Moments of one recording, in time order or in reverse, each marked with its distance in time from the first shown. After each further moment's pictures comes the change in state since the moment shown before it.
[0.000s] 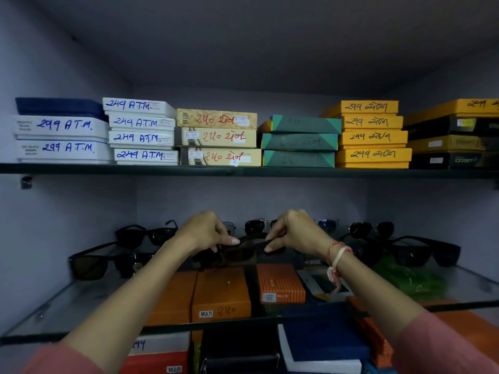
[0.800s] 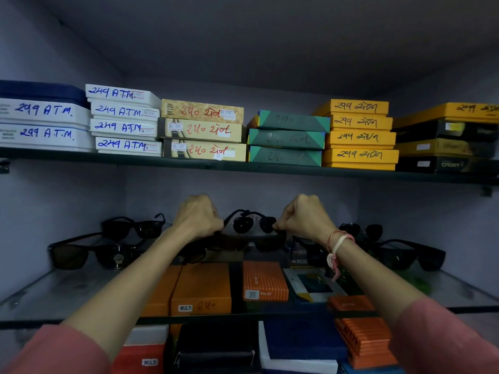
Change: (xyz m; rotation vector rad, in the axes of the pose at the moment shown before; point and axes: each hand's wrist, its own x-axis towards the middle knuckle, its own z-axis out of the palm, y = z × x) left_hand 0.015 0.021 0.009 0.025 0.249 -0.092; right_hand 0.004 0.031 -0.027 -0.102 0.214 0.128
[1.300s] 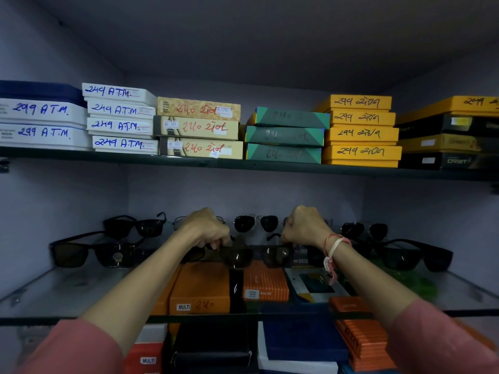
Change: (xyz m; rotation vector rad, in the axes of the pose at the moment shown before) left_hand -0.001 0.011 0.015 -0.137 -0.269 -0.287; right_hand 0.000 0.007 0.012 -0.074 -0.200 0.160
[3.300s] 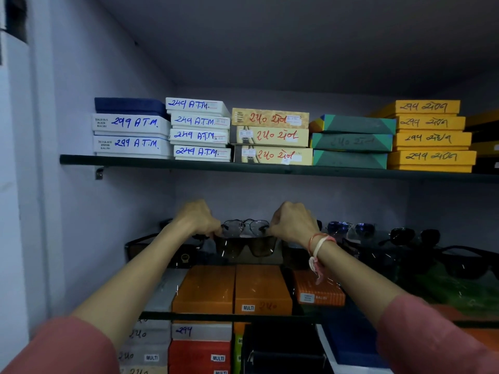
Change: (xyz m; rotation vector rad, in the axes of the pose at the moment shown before) left_hand -0.010 -0.082 -0.094 0.189 0.165 0.030; right_hand 0.000 -0.126 0.046 0.013 0.101 -0.117
